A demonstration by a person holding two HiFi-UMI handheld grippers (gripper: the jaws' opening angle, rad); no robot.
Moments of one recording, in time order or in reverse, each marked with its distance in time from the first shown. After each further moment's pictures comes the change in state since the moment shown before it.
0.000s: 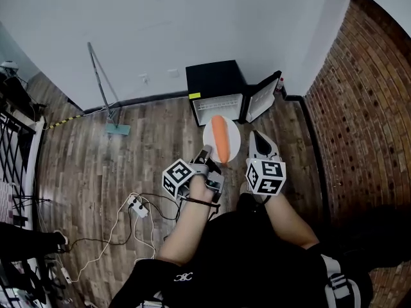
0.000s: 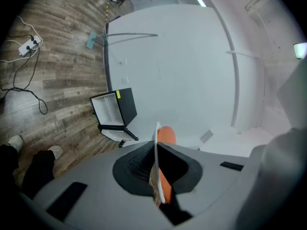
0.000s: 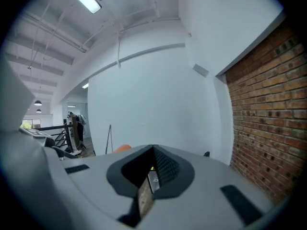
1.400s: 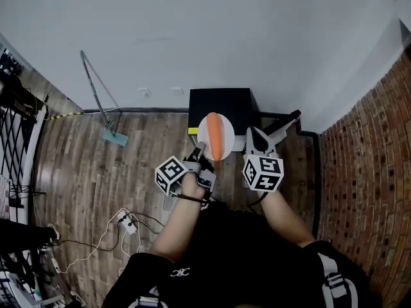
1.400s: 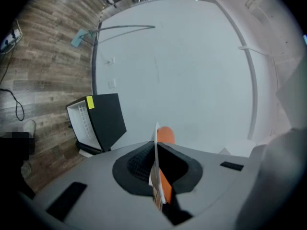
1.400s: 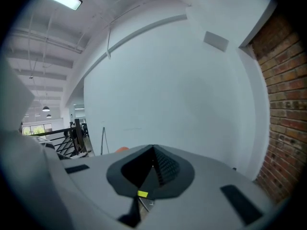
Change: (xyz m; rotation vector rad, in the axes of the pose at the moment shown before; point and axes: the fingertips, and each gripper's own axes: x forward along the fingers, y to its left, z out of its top) left arm 0.295 -0.046 0.143 -0.002 -0.125 0.016; right arm 0.343 -0.091 0.069 0.024 0.052 0.159
